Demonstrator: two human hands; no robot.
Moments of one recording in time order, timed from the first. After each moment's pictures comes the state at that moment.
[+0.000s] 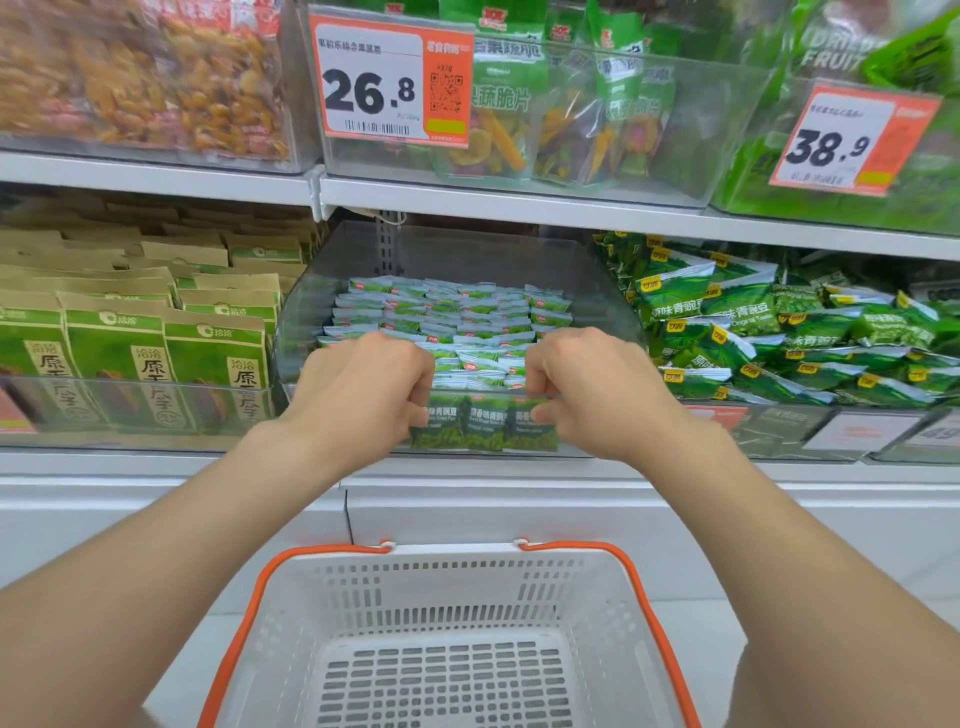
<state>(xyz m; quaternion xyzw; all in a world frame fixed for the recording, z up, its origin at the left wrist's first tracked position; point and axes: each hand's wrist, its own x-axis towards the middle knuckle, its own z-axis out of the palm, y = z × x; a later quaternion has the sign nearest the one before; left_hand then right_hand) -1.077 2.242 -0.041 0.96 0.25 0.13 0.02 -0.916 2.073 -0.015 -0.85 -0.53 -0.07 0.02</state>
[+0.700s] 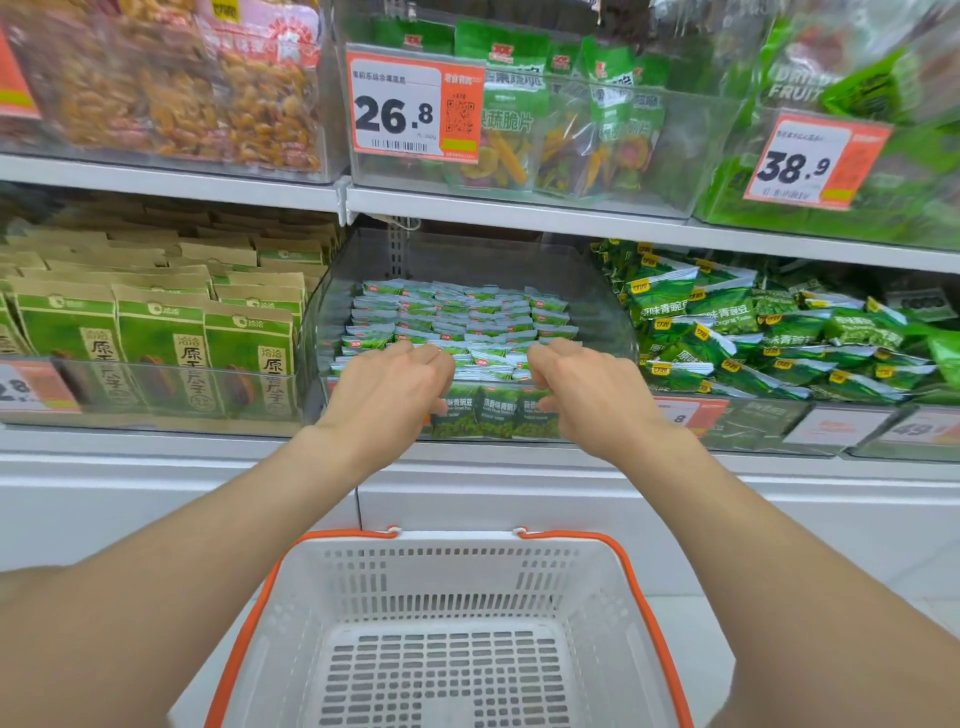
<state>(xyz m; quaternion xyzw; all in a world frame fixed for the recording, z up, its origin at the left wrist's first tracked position) -1.077 2.244 -0.078 0.96 0.14 0.21 -0.07 -0.913 2.065 -0.045 -0.84 -0.53 -0.12 0.01</state>
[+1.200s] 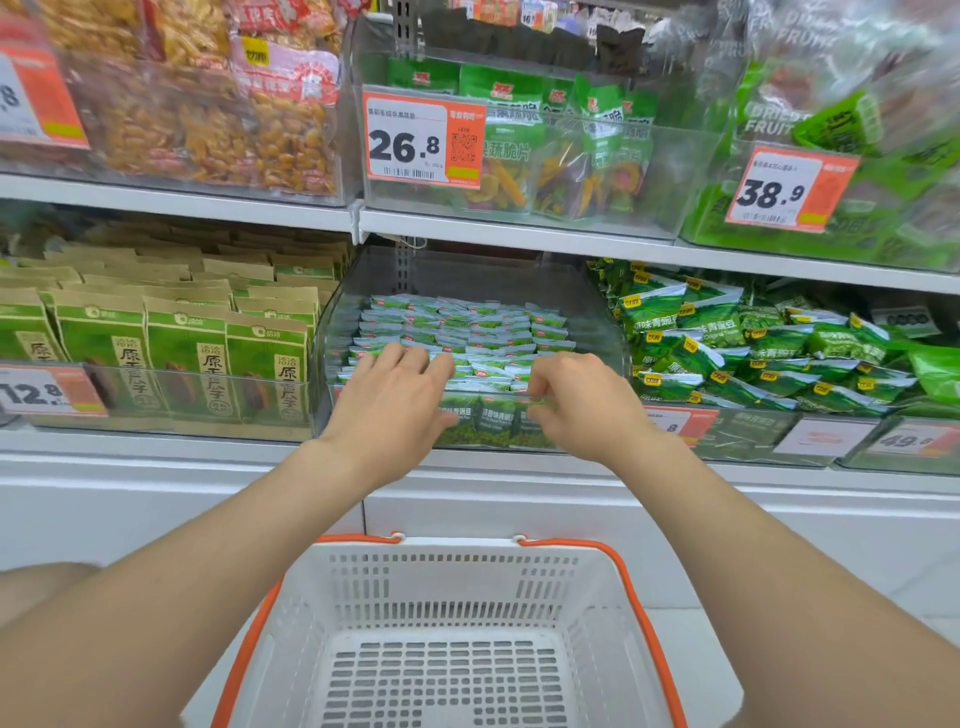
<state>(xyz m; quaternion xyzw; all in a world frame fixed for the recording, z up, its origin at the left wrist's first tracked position) -1.090 2.221 -0.068 0.96 0.20 0.19 -0.07 -0.917 2.064 -0.042 -0.86 -0.50 -0.06 0.09</state>
